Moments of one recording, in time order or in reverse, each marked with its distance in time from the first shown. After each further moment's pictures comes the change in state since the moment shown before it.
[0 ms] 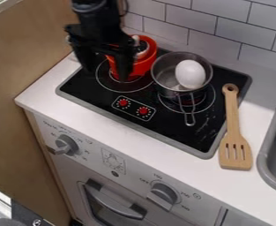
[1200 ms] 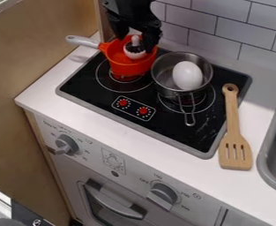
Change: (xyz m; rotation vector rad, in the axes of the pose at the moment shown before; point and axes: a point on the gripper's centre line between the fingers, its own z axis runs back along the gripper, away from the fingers) arm 0.091 0.024 -0.038 0.085 -0.199 -0.137
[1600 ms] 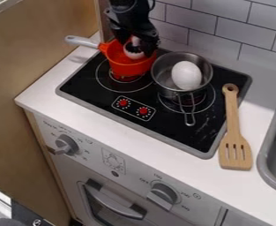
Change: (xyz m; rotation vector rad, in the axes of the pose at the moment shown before) arm 0.003 0.005 -0.021 -0.008 -0.072 -0.043
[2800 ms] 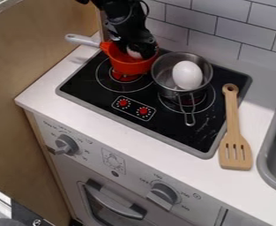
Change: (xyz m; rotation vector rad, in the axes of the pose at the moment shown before) arm -0.004 0.001 -0.021 -0.058 -0.022 0.052
